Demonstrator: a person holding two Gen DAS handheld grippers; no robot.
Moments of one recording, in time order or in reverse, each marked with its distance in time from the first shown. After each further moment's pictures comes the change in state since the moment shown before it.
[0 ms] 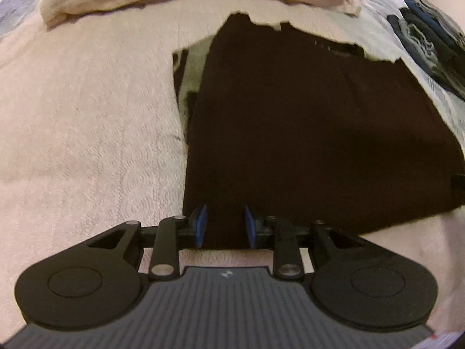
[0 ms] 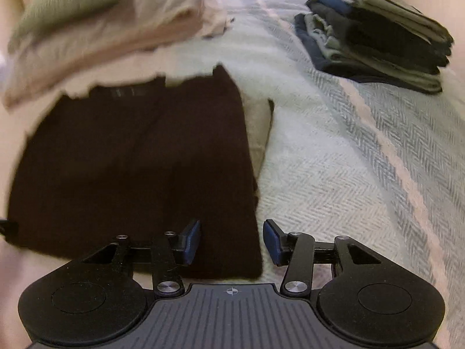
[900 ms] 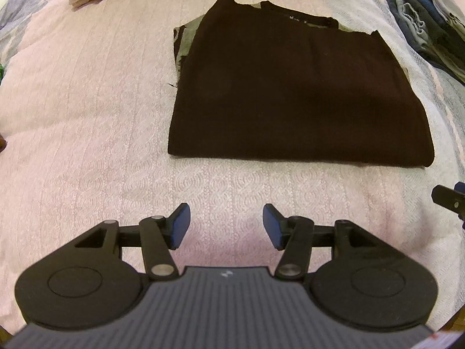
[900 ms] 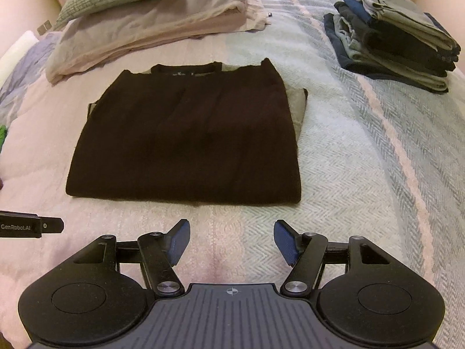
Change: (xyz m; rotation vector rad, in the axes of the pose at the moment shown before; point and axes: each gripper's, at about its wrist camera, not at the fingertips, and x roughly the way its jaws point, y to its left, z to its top) left arm -0.086 -0.057 -0.031 -0.035 0.158 0.076; right arm -0.070 0.042 -0.027 -0.072 0.108 0.075
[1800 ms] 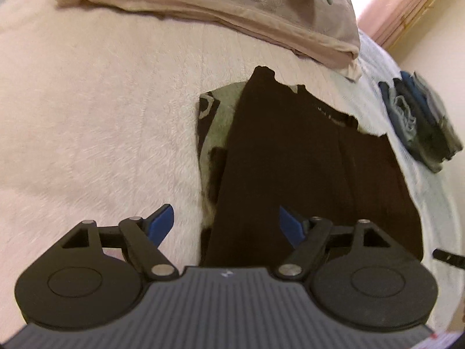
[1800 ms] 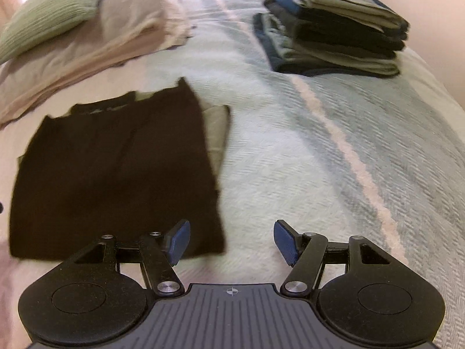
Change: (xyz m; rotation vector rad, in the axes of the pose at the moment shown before) left arm 0.094 0.129 0.090 -0.143 -0.204 -0.357; right arm 0.034 -0.064 0.038 0.186 -0.063 -0.191
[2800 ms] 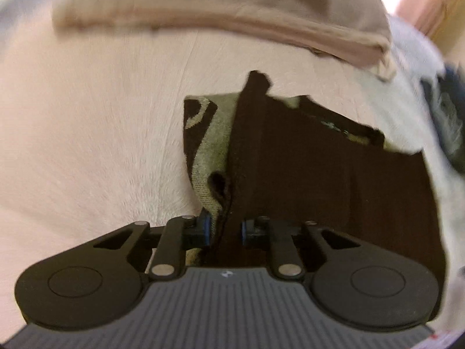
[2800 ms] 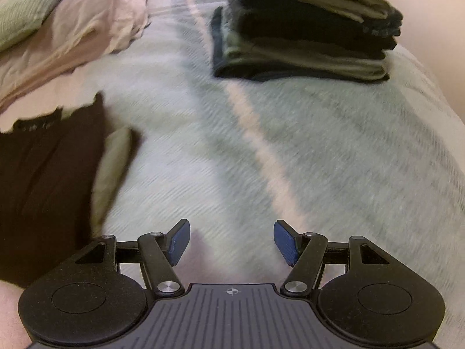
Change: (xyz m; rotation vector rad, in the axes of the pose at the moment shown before) left arm 0.039 -0.130 0.037 0.051 -0.001 0.352; right arm 0.055 -0.133 0.069 -0.086 -0.008 0.025
